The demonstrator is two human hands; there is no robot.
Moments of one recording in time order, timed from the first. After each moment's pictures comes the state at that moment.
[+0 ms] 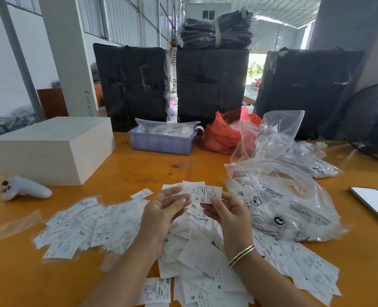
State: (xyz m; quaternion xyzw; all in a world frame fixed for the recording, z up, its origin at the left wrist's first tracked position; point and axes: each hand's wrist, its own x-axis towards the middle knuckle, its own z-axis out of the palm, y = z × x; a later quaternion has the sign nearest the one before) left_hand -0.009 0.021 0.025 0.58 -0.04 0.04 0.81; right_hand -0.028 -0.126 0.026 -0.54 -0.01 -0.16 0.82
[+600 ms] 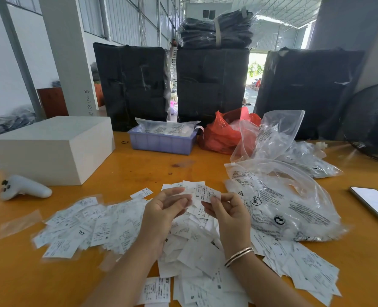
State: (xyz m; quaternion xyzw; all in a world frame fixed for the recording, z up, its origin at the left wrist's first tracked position) left_hand -0.011 0.019 0.025 0.62 -0.06 0.07 0.78; right_hand -0.028 -0.120 0.022 -0.57 -0.02 -0.23 0.78
